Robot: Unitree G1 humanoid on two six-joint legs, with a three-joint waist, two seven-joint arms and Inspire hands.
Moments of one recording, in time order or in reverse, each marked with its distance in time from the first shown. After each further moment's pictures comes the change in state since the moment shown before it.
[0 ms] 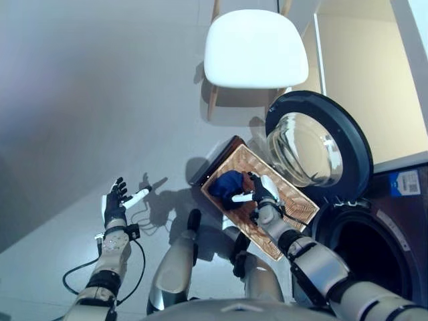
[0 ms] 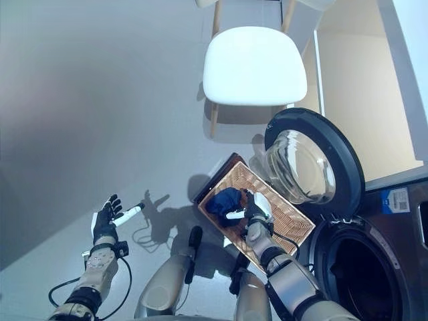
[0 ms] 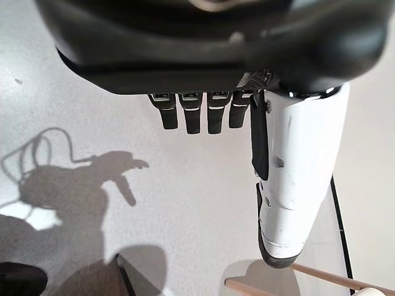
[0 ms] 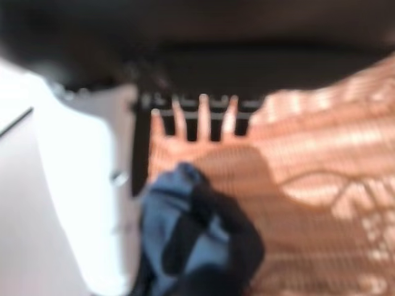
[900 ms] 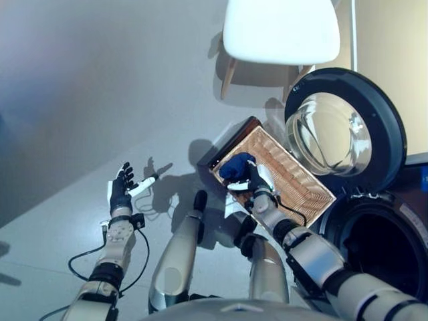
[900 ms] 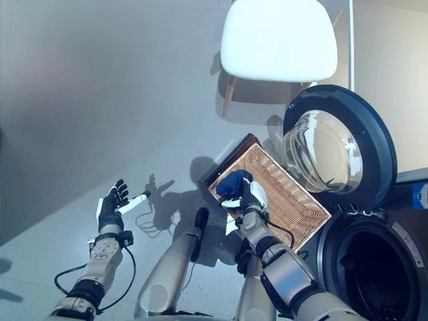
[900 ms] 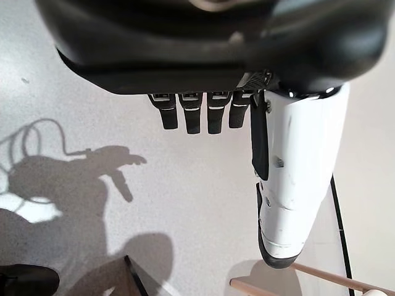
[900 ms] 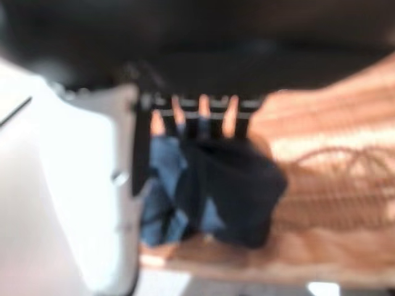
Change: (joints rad) left arm -0.016 0.002 -0.041 -0.082 -0.006 0.000 -0.001; right arm -0.103 0.021 0.037 0.020 0.078 0.000 -0.003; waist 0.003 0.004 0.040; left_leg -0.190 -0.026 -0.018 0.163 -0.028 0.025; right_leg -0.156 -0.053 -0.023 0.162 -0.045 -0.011
